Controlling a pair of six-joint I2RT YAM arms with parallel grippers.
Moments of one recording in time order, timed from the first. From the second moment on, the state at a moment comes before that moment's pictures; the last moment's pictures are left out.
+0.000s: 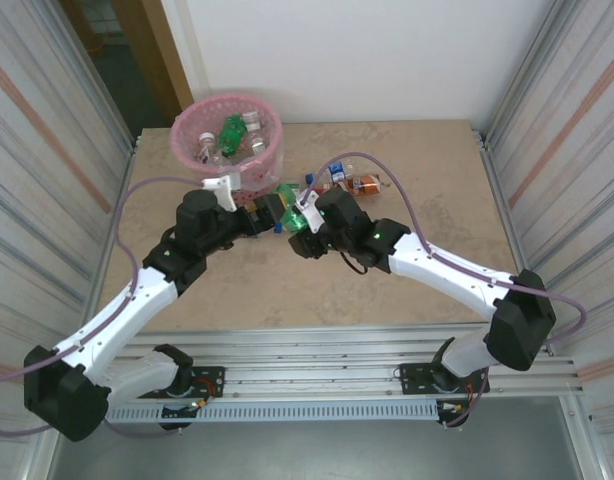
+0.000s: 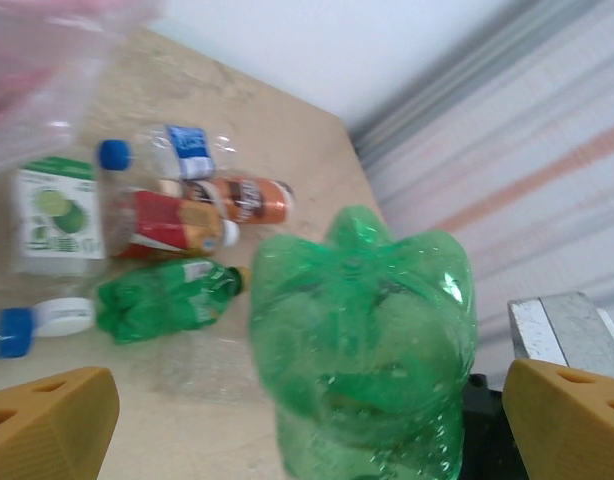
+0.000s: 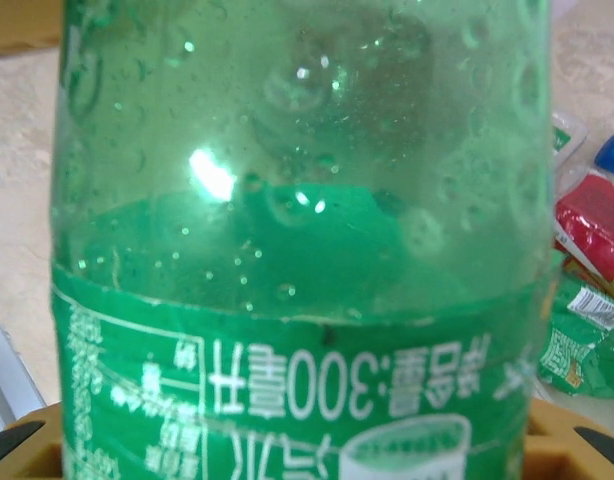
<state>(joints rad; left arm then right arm) -0.53 1.09 0.88 -0.09 0.23 -0.71 0.86 1.44 1.17 -0.38 -0.01 0.08</state>
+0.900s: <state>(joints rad) -0.55 1.28 0.98 0.08 0.41 -0.71 0.79 1.37 1.11 -0.26 -0.15 0.16</state>
